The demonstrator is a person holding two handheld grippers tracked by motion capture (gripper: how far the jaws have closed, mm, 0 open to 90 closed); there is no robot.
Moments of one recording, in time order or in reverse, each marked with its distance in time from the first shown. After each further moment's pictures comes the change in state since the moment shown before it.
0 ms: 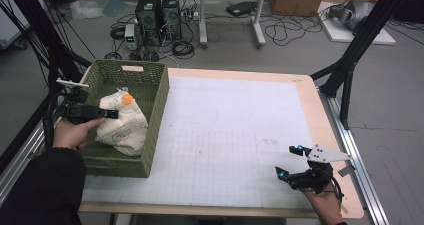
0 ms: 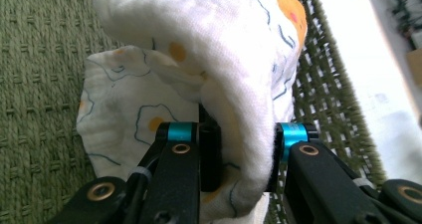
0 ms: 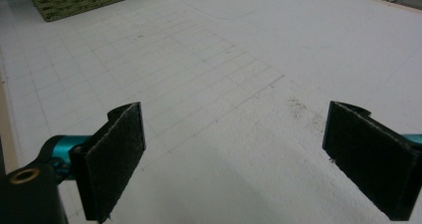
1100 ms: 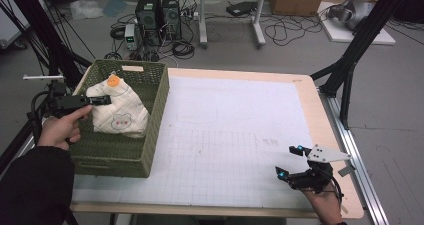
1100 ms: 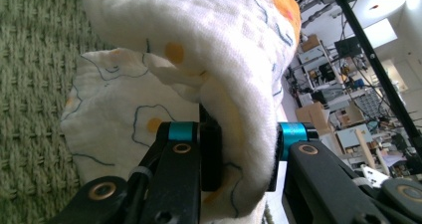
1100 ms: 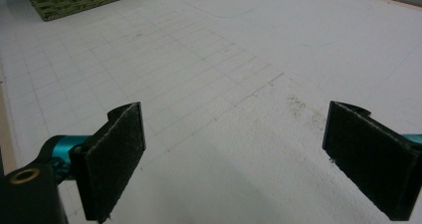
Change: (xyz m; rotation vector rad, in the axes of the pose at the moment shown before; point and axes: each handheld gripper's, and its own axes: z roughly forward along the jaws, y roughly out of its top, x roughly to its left) left arm 0.008 0.008 -0.030 -0.182 -0.296 -0.174; right arm 0.000 -0.001 0.001 0.004 -0.001 0.006
